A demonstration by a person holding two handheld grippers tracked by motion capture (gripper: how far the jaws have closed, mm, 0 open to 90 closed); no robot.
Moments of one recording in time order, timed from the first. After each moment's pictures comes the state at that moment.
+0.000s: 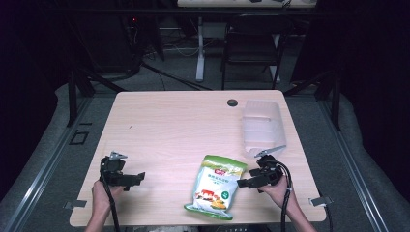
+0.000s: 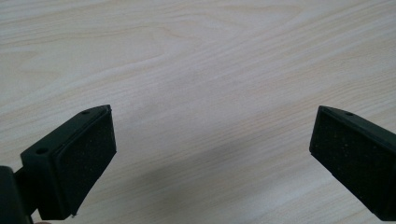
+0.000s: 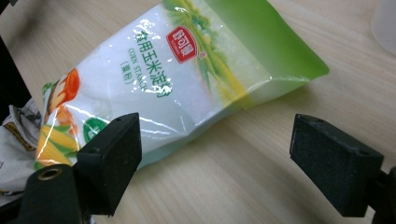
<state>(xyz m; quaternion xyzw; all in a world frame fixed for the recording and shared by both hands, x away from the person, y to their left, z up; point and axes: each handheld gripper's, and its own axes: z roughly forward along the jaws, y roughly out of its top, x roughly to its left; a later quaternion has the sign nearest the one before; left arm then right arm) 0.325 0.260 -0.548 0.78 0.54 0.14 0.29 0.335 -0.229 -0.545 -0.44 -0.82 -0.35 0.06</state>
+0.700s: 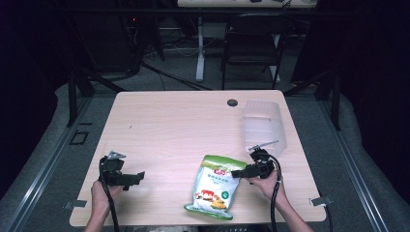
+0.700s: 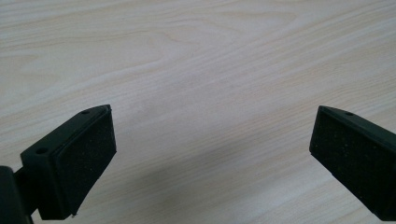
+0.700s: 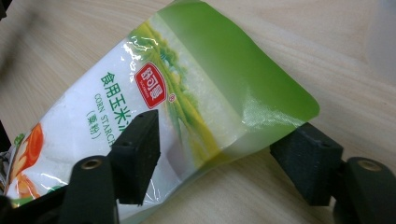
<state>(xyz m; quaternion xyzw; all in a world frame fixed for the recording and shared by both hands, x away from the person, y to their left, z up) 0.325 0.262 -0.546 0.78 0.54 0.13 0.30 0.361 -0.215 -0.559 -0.49 -0.79 -0.35 0.06</state>
